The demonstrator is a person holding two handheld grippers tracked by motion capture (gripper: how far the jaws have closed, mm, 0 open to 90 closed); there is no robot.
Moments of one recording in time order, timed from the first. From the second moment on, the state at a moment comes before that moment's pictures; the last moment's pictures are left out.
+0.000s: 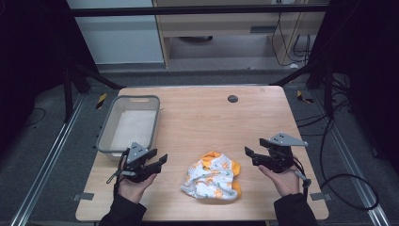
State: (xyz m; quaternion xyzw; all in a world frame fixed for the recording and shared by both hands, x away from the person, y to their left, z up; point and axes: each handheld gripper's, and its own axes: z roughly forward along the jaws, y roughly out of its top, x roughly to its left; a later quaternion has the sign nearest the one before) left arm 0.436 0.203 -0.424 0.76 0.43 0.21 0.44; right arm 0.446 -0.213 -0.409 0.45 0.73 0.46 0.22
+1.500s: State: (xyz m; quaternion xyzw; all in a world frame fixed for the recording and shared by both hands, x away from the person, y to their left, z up) left arm 0.461 0.127 -0.464 0.81 0.39 0.09 0.42; right arm 0.466 -0.154 -0.470 0.40 0.81 0.41 0.15
